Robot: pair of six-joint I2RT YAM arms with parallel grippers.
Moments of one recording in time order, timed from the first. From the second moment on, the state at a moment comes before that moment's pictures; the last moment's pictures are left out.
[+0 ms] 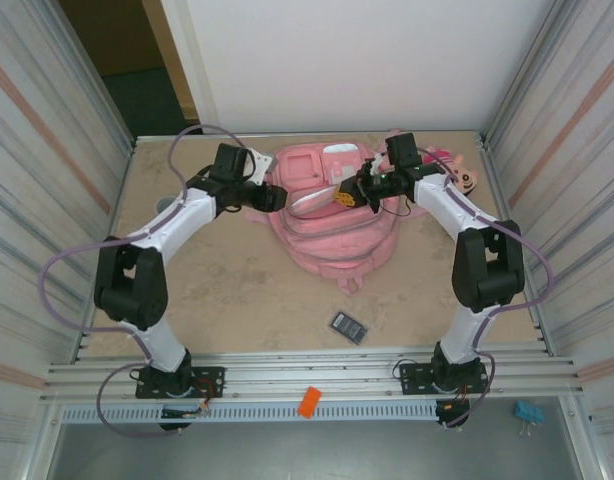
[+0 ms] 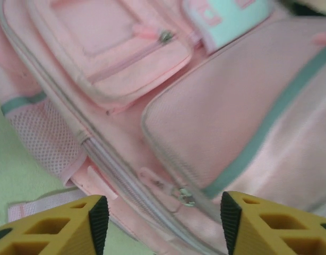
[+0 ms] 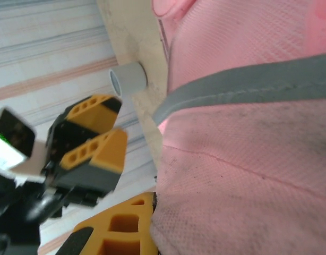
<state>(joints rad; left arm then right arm) -0.36 1.68 1.33 -0.43 0.35 -0.03 0.28 1.80 1.43 -0.49 -0.86 1.00</state>
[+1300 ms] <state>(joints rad) -0.49 0.89 0.74 -0.59 0.13 -0.44 1.03 1.23 0.93 -1.12 0.03 0.55</state>
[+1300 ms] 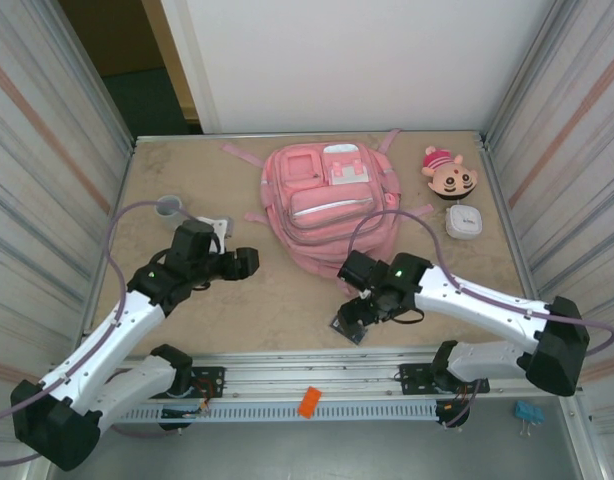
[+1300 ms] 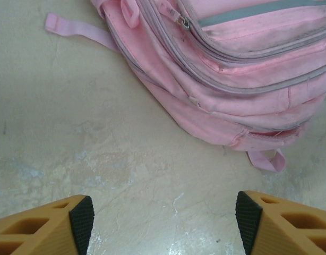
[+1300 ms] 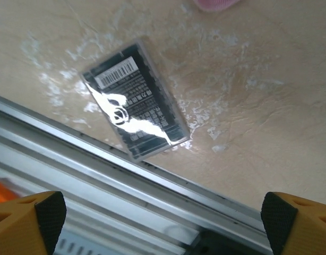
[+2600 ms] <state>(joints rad) -0.49 0.84 0.74 -0.63 0.11 -0.39 1.00 1.63 1.00 -0.85 -0.06 0.49</state>
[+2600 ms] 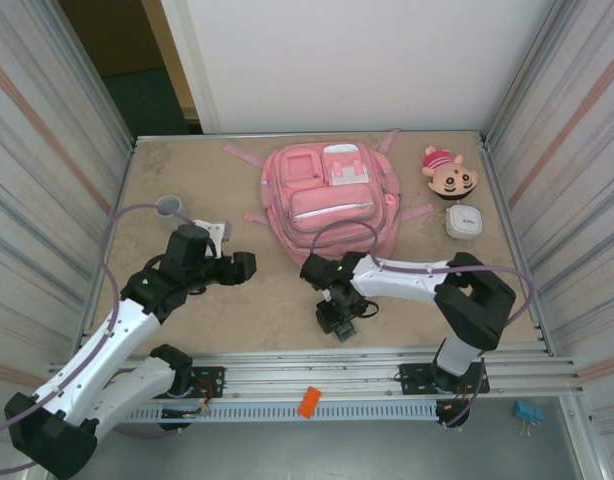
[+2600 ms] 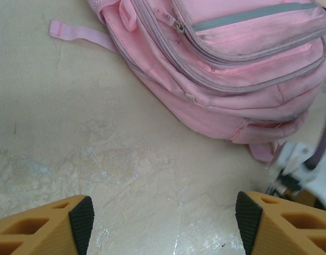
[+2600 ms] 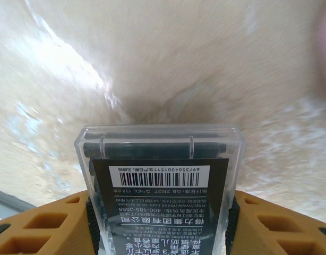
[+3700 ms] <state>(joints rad) -0.74 1.97 1.56 -0.40 0.15 0.47 -0.07 1.39 1.05 -0.65 -0.76 0.70</state>
